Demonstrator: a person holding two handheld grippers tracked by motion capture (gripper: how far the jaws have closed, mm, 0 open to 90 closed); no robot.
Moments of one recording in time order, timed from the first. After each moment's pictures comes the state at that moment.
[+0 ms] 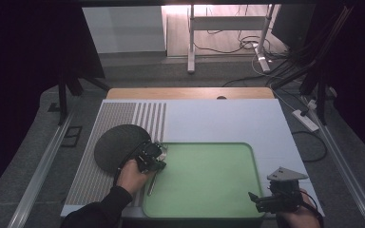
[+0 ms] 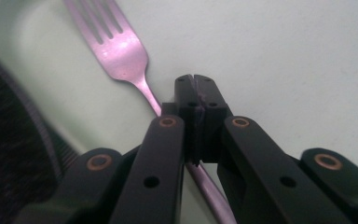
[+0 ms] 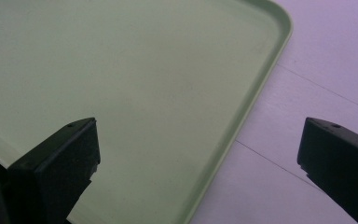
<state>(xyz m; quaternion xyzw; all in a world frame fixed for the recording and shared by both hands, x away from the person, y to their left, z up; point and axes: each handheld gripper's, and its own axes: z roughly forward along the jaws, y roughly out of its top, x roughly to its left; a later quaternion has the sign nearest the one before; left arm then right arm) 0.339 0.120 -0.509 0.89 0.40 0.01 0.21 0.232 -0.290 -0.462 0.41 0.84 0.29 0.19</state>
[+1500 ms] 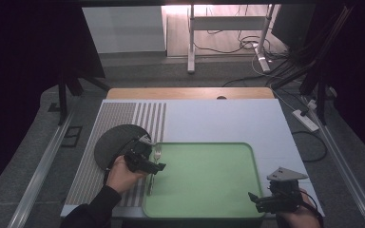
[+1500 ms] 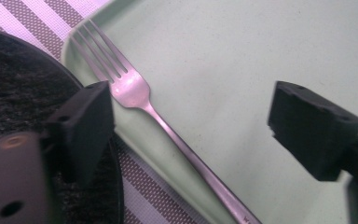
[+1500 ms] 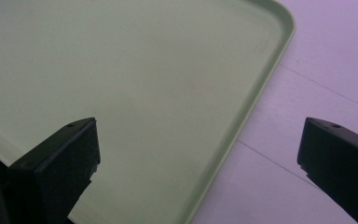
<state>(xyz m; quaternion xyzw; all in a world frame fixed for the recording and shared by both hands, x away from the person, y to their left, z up) 0.329 0.148 -0.493 0.88 0.38 0.05 0.29 0.232 -0.290 -0.462 0.41 0.84 0.29 0.19</state>
